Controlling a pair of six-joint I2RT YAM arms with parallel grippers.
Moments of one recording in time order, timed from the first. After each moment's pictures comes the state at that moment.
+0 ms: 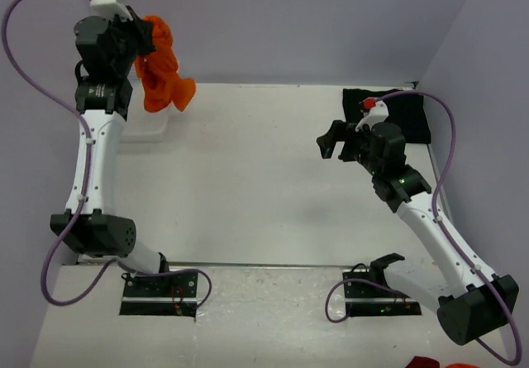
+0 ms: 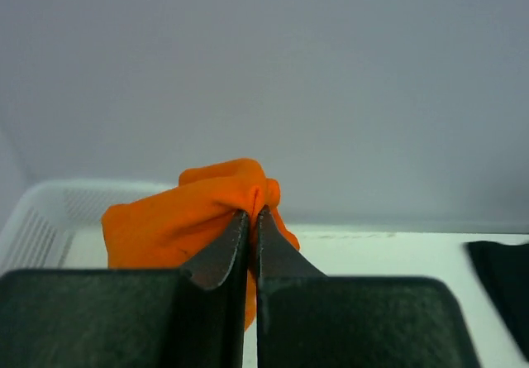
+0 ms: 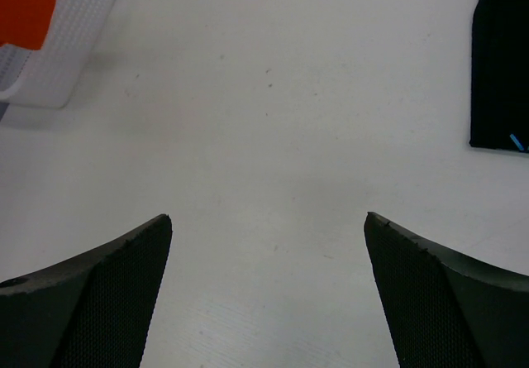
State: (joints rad) left arm 0.02 1.60 1.83 -0.24 0.04 -0.18; right arm 0.36 1.01 0.92 -0.24 -0.03 0.33
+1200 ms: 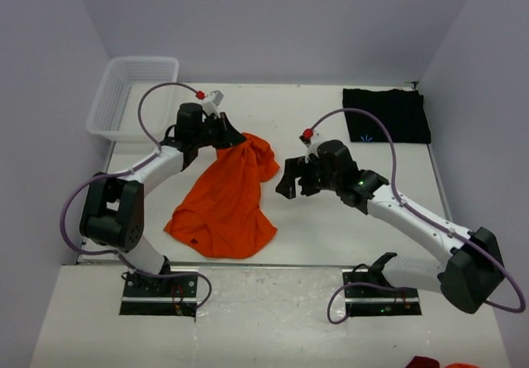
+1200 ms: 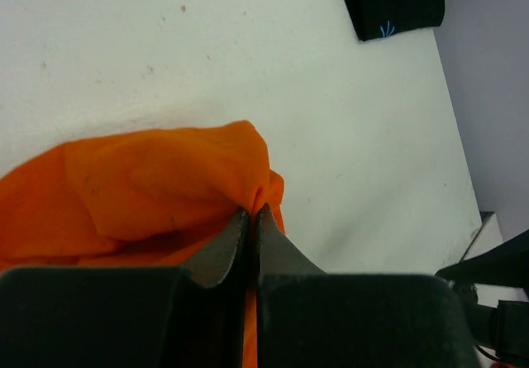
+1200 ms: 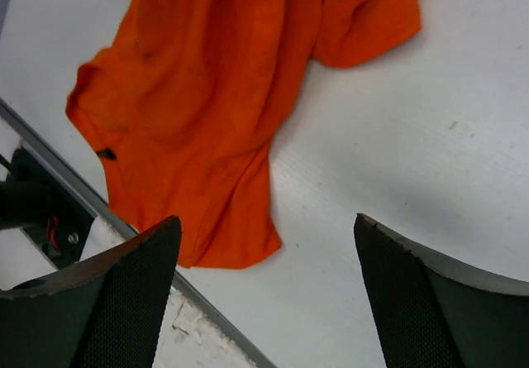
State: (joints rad) left arm -0.28 1.62 1.00 0.12 0.50 -0.52; right arm 0.65 1.17 0.86 -0.31 -0.19 0.44
